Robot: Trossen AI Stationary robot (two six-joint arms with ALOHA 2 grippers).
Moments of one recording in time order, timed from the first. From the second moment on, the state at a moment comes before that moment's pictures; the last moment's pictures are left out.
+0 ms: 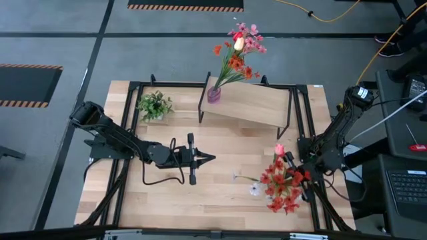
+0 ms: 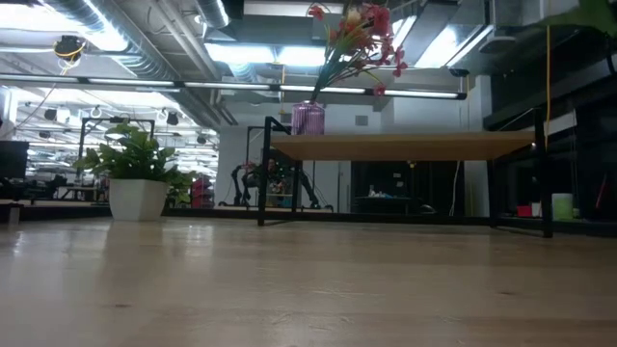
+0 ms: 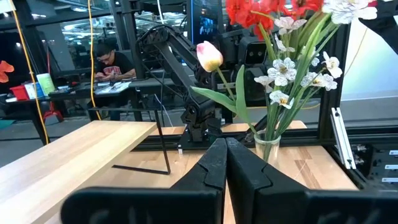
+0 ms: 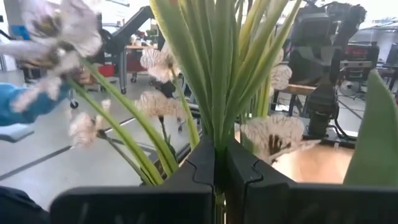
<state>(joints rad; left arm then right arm) -0.42 1.48 0.75 0.78 -0.54 0.09 1.03 0.88 0.17 0.82 0.63 -0.11</state>
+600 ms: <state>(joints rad) -0.42 1.48 0.75 0.78 -0.56 0.09 1.02 0.88 0.17 0.77 0.76 -0.12</state>
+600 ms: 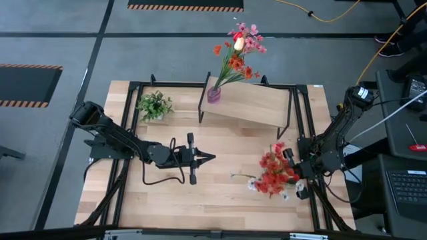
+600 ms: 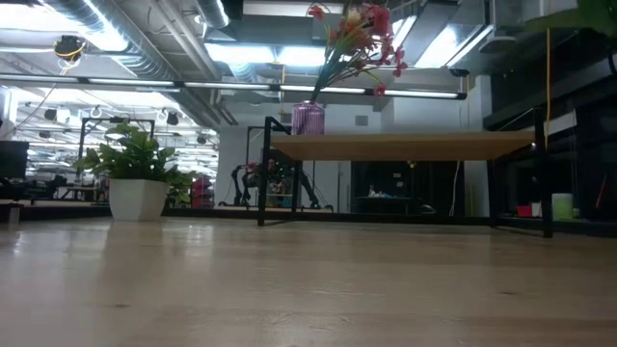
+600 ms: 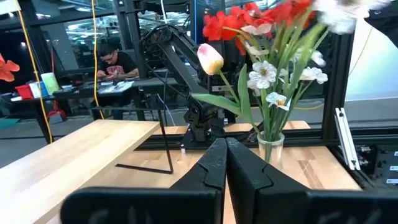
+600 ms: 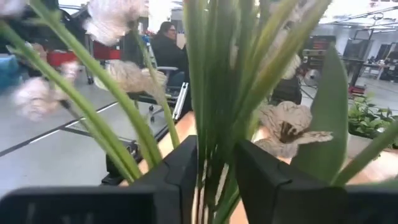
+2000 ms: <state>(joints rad) -0.42 1.48 0.75 0.78 -0.56 0.04 1.10 0.53 0.32 -0.03 0.69 0.02</state>
